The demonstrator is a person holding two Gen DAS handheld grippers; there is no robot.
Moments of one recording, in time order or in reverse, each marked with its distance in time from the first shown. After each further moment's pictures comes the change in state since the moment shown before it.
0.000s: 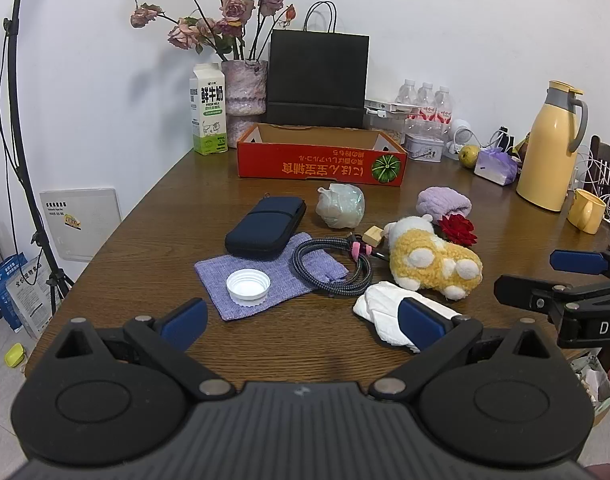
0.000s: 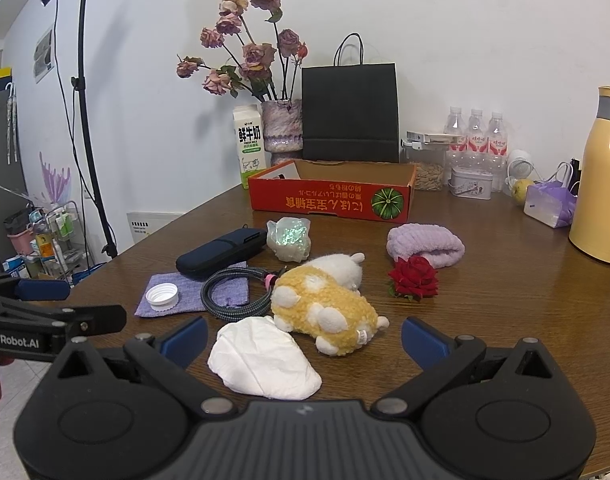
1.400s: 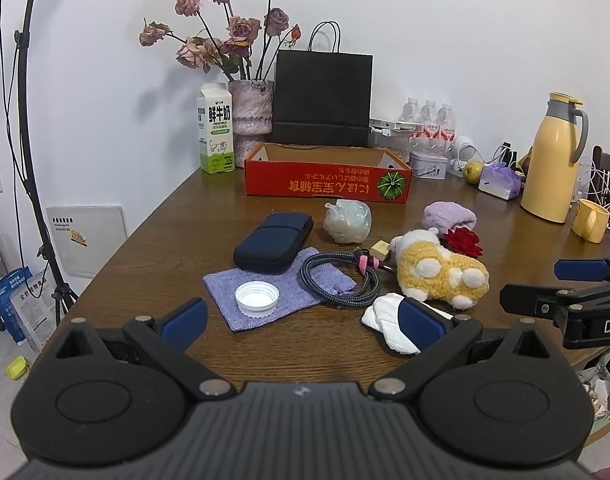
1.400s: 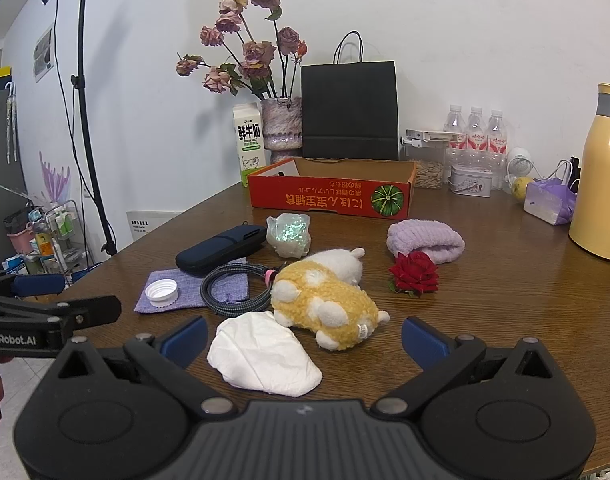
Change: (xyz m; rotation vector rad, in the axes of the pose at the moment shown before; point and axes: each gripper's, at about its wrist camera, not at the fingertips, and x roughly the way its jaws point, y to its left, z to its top) left arm -0.003 0.005 -0.010 0.004 -0.078 0.015; right arm -0.001 0.000 -0.002 0.000 0.000 0.000
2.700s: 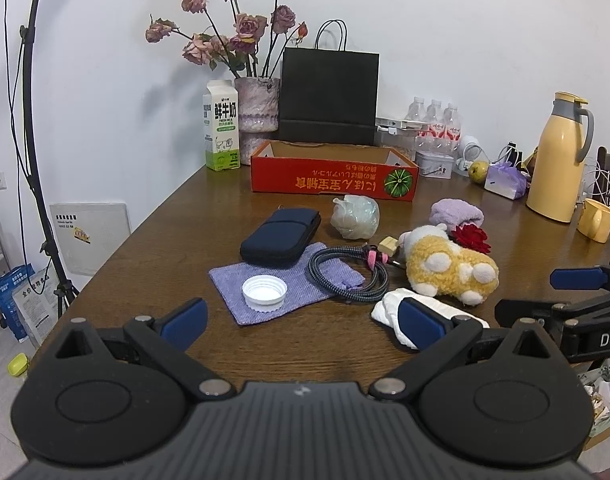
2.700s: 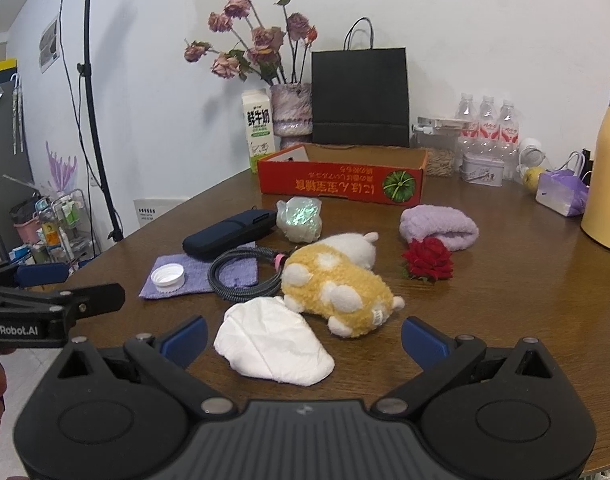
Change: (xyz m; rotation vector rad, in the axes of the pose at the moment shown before) left arm 0.006 0.007 -0.007 -0.009 0.001 0.010; right arm 0.016 0.004 -0.013 -0.012 0.040 0.029
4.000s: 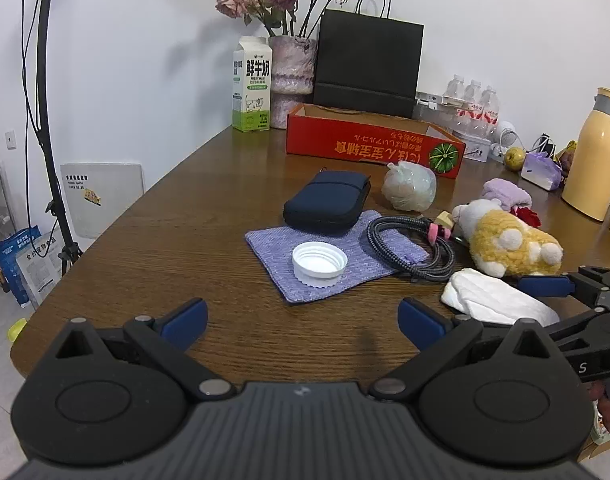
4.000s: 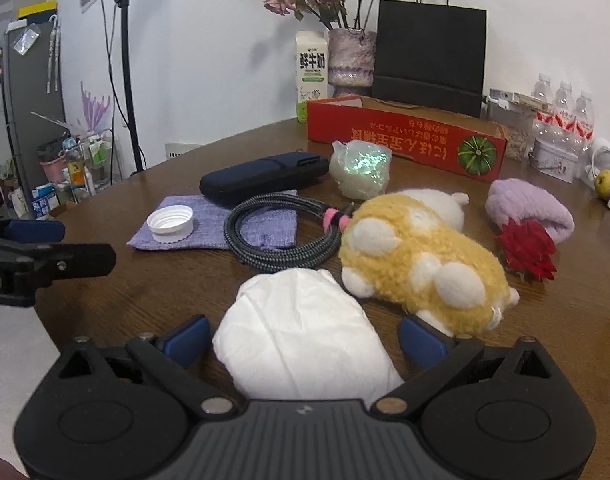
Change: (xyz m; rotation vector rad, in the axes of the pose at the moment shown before) left arm 0.051 0.042 -0.017 -0.073 0.082 0.039; right arm 0.097 0.024 -0.010 -0.140 0.098 0.098
